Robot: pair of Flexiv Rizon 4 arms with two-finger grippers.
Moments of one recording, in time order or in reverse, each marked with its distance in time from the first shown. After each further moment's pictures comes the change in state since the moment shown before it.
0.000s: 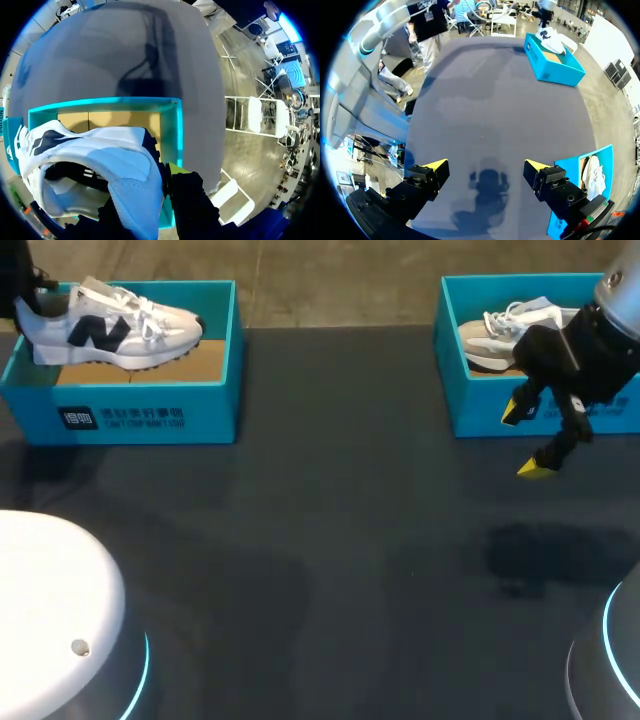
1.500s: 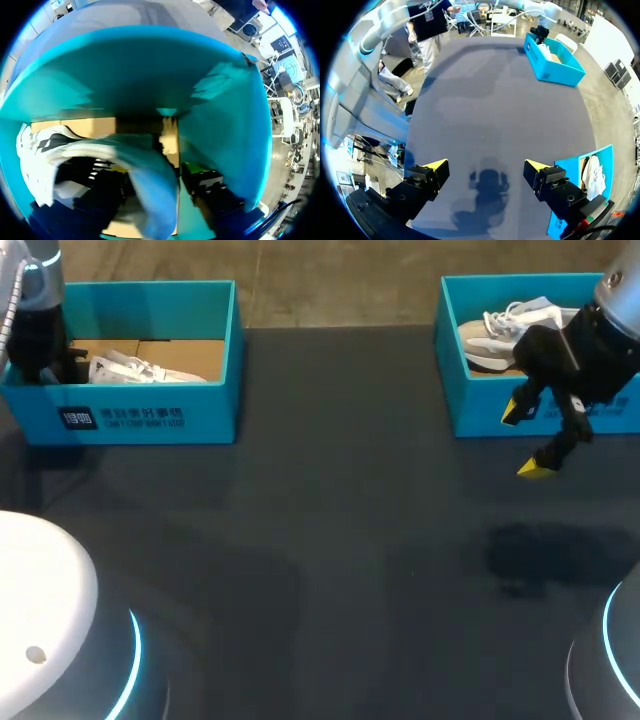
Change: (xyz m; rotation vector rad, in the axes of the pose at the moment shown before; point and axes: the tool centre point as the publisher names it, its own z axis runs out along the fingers) left arm -0.023 -0.012 0.125 0.112 -0.001 0.047; right arm 0.000 0.000 0.000 0.000 0.000 0.000
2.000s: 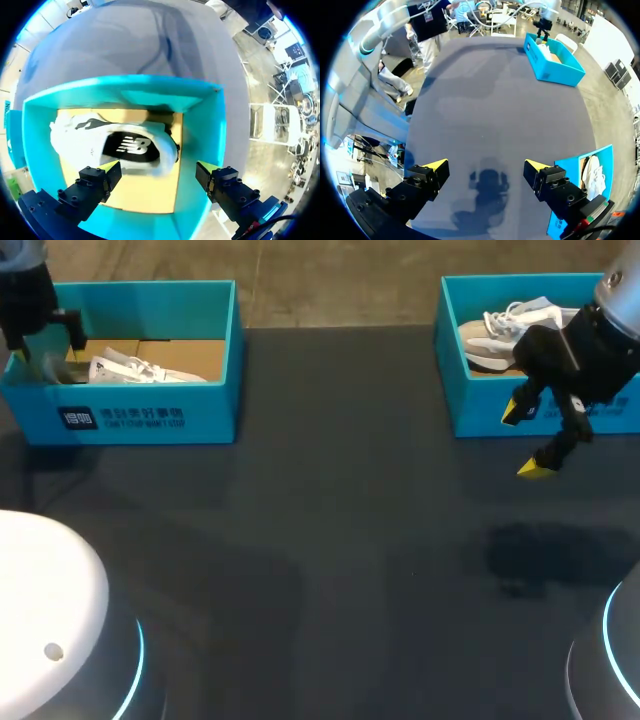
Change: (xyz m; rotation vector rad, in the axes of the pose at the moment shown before) left arm -0.005 0.007 -0.073 -0.055 -0.107 -0.085; right arm 0.000 0.000 0.000 0.000 0.000 0.000
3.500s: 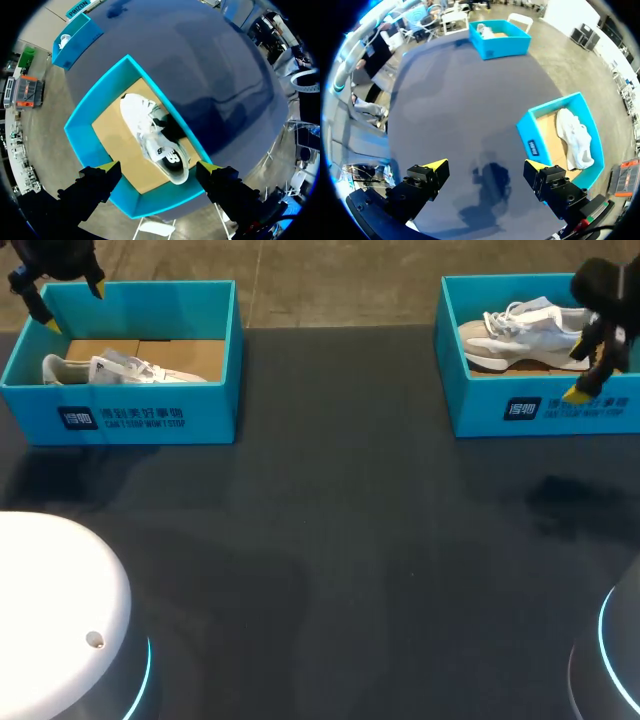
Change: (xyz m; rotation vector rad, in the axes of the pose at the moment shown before) left arm -0.073 -0.044 -0.116 -0.090 -0.139 -0.887; right arm -0.107 -0.081 -0.054 0.062 -0.150 0.321
